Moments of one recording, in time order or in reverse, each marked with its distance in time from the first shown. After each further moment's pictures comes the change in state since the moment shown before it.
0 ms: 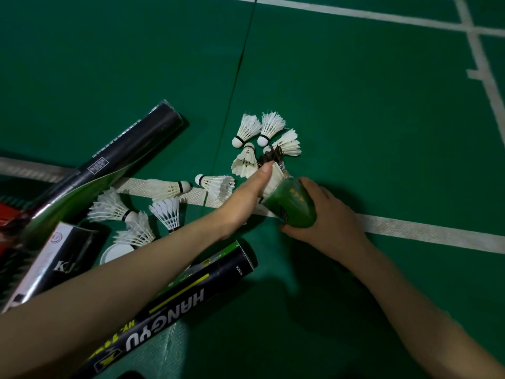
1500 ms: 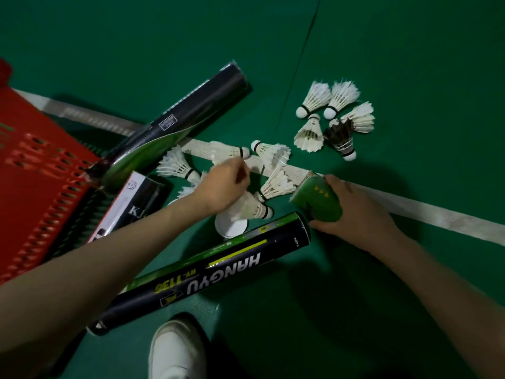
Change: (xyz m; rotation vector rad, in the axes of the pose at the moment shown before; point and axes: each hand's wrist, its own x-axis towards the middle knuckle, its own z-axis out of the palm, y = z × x) left_hand -0.047 -0.067 -0.118 0.840 0.327 0.024; right_hand 0.012 -0.026 0.052 -0.147 -0.242 -0.061
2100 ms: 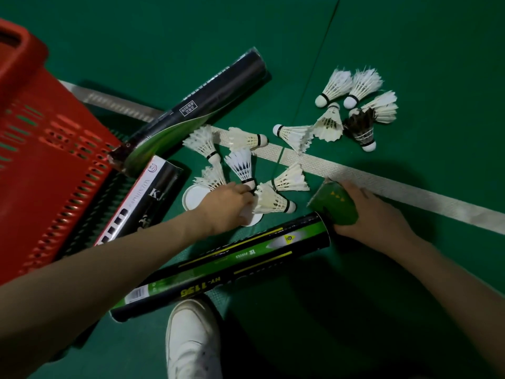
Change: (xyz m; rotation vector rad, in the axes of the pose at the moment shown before) left_hand -0.046 -0.044 0.021 0.534 -0.290 0.252; right_hand -0.010 0.009 0.023 -0.040 -0.074 0.008
